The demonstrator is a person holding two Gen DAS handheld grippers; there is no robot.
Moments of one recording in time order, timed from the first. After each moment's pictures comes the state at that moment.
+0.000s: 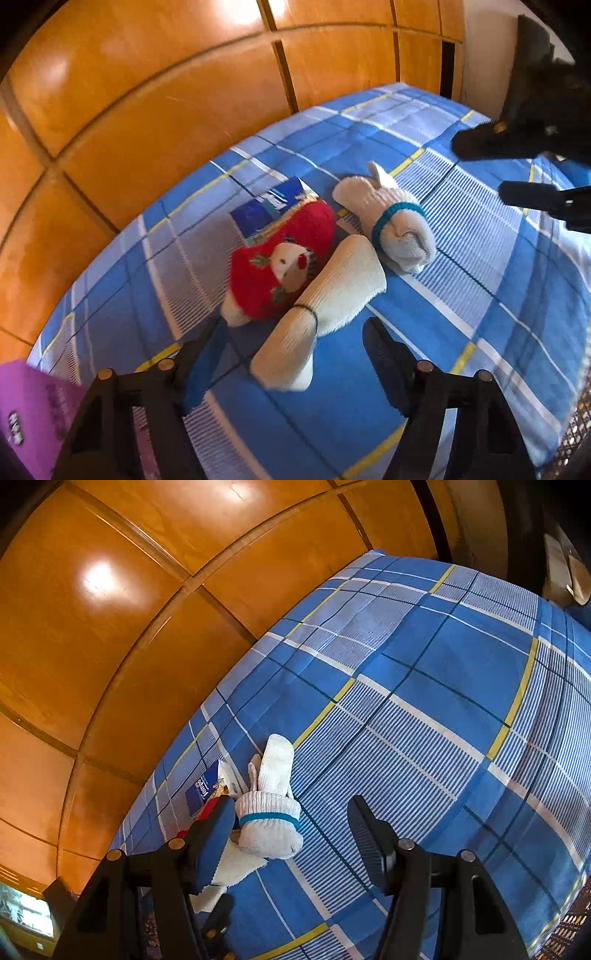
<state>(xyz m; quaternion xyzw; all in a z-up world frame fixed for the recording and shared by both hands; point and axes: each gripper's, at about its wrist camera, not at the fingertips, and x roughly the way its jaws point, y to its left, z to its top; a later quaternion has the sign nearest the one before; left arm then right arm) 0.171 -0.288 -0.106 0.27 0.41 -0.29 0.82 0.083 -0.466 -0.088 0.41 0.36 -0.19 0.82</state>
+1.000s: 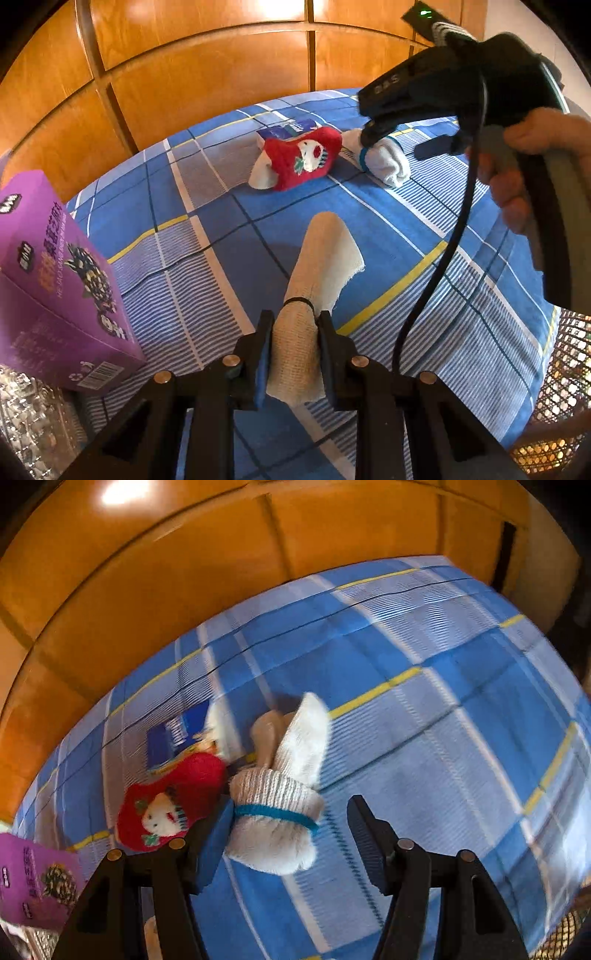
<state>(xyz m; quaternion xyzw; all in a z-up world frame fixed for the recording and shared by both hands) 0.103 -0.200 -0.124 0.18 0.44 -0.29 0.83 0.164 -0.421 -0.118 0.24 0.49 -0.15 0.82</state>
